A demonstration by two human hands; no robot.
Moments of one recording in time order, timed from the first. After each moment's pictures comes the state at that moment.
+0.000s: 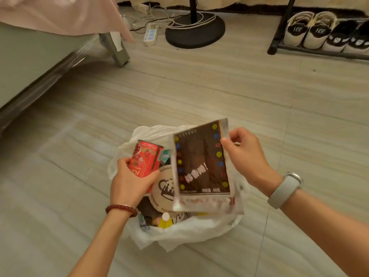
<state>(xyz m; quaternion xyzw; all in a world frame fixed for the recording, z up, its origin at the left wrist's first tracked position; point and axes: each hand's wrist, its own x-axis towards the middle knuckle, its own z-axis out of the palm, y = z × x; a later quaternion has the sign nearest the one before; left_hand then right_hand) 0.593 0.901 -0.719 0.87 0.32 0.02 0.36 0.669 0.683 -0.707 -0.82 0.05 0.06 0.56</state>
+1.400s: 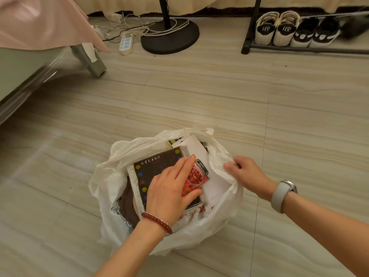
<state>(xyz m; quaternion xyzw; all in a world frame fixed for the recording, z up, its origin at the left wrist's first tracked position) 0.605 0.822 -0.745 0.99 -0.11 0.04 0.09 0.662 0.621 -0.775 -0.84 0.06 0.21 0.50</state>
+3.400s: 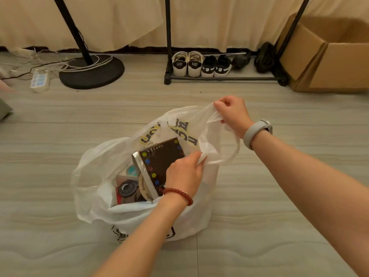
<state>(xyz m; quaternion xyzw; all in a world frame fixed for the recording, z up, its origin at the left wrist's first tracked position) 0.670 0.638 -0.722 0.91 -0.21 0.05 0.35 0.740 0.475 -0.662 -0.82 0.18 -0.12 0.53</state>
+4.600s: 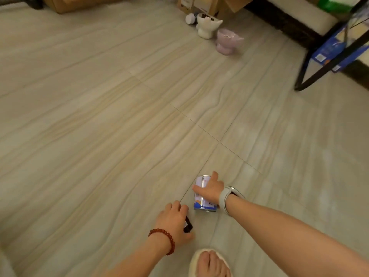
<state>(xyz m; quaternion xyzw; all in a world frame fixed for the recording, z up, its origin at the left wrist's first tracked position) 0.406 0.418 -0.881 0.64 -0.65 -0.41 -0.04 0.305 0.307 -0.842 -0.53 0.73 0.15 0.40</state>
